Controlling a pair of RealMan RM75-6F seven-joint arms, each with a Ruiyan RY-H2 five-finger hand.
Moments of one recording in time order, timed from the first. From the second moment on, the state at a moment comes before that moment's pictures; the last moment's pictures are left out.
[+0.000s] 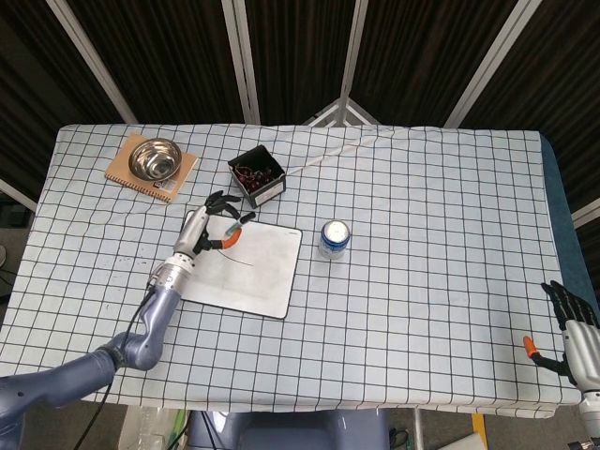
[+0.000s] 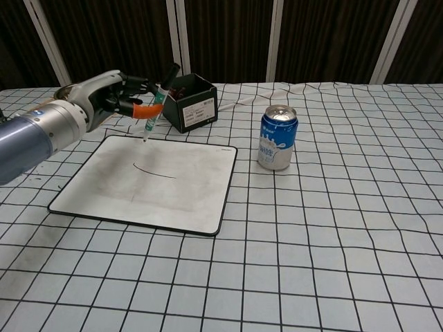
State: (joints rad) left arm -0.76 -1.79 -0.39 -1.10 1.18 0.86 -0.58; right arm 0.05 -0.99 0.05 -1.71 -1.36 1.33 0.22
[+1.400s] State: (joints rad) left arm -0.81 -1.91 -0.39 -1.01 1.12 0.81 -0.53; right arm 0.05 -0.99 0.06 -1.71 -1.36 1.32 0.22
